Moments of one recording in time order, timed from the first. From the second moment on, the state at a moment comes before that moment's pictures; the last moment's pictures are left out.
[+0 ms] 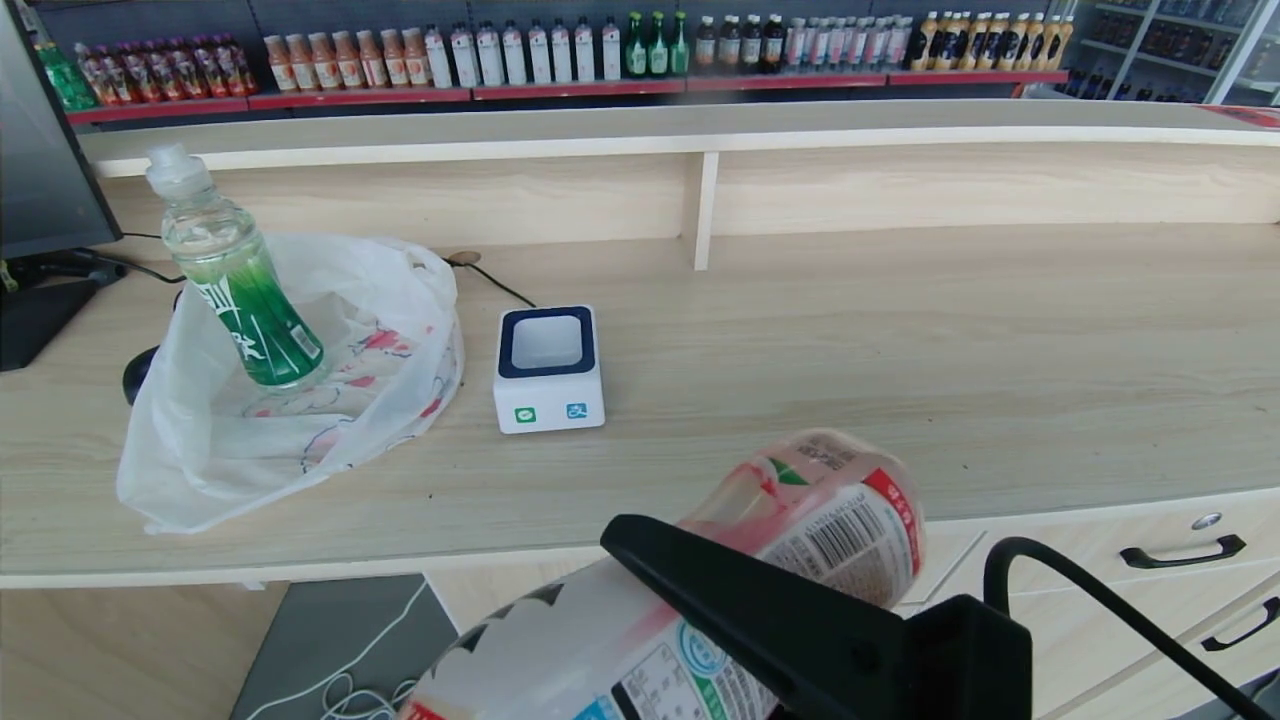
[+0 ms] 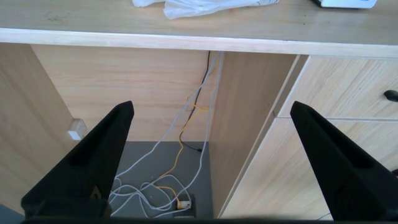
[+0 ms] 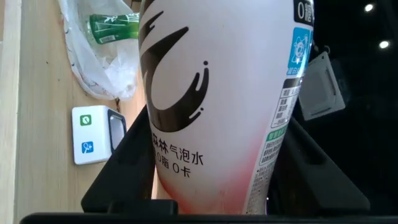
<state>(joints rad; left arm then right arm) 0.00 0.00 0.00 0.00 0.00 0.00 1.26 1.66 -0.46 -1.57 -0.16 -1.82</state>
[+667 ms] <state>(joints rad) 0.00 0.00 0.00 0.00 0.00 0.00 1.29 1.63 -0.45 -1.57 -0.15 -1.92</state>
